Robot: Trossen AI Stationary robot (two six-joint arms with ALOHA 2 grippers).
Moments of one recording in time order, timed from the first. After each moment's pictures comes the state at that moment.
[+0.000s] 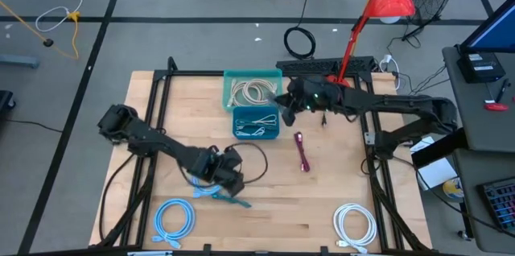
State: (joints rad) left arm -0.39 1.72 1.25 -0.81 -0.29 -1.01; right arm -0.24 1.35 1.04 -0.15 0.07 0.24
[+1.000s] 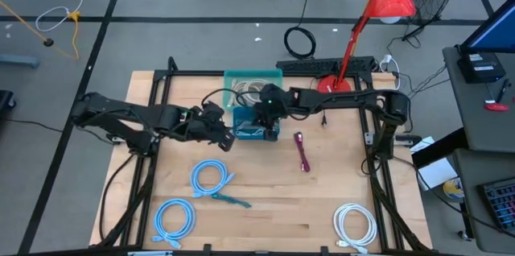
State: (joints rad) left arm -0.15 1.35 1.25 -0.90 -0.47 -0.92; right arm -0.23 1.82 1.34 -0.29 -0.24 -0.23
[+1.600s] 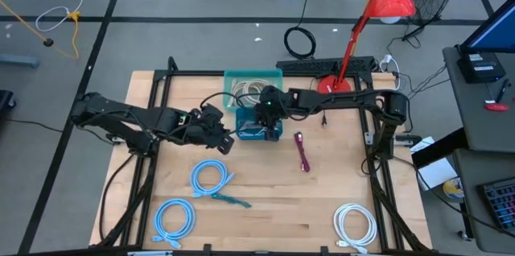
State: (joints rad) left arm -0.19 1.35 1.25 -0.90 -0.50 -0.95; right arm -0.22 1.83 1.34 -0.34 -0.18 -0.26
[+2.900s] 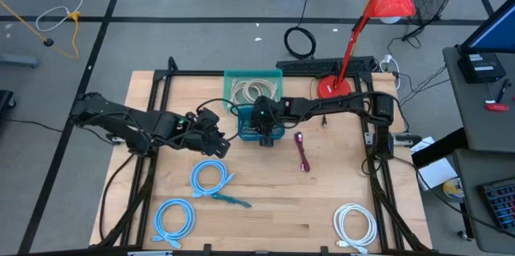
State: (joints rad) left arm -0.24 1.35 1.25 -1.00 -0.53 -1.03; right arm -0.19 1.95 1.34 -0.28 -0.10 -0.20
